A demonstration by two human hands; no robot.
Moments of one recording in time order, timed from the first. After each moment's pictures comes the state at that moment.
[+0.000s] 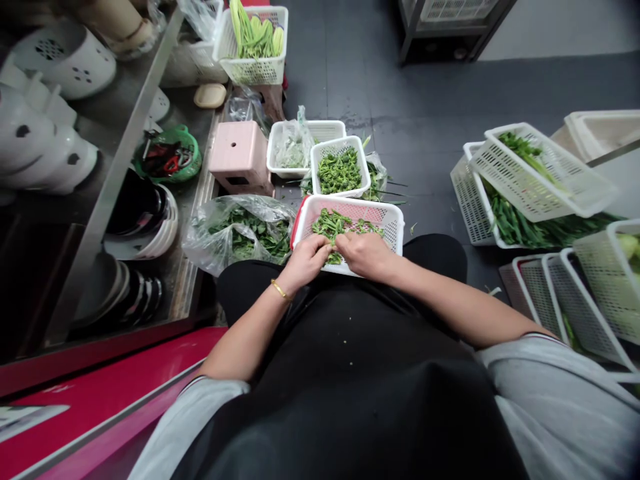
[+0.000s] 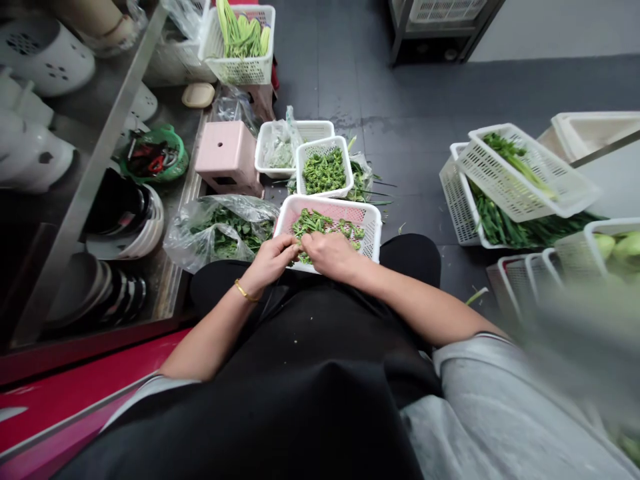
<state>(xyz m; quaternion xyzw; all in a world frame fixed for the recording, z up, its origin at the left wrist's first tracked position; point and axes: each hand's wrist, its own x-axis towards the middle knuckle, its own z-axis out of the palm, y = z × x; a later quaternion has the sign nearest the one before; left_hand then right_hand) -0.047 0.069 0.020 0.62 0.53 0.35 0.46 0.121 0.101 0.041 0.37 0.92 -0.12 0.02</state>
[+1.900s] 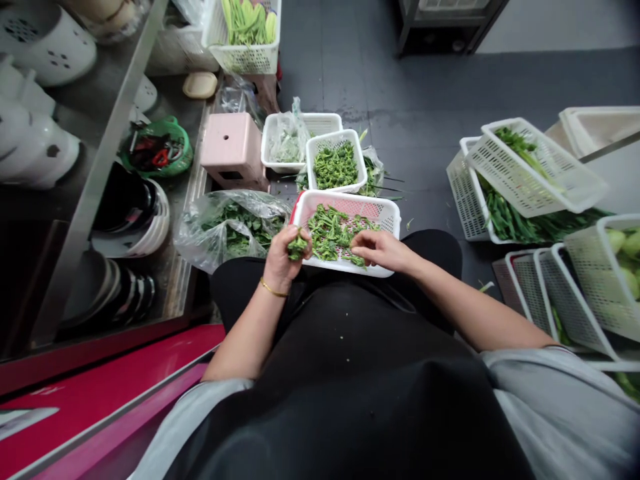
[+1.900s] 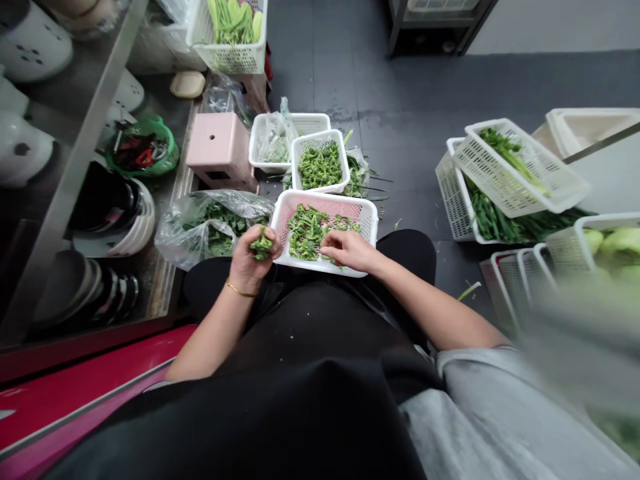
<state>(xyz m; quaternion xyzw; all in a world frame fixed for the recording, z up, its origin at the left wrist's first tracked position) -0.055 0.066 0.006 0.31 0.41 0.59 0.62 0.177 0.114 0.023 0.42 0.71 -0.55 -0.11</state>
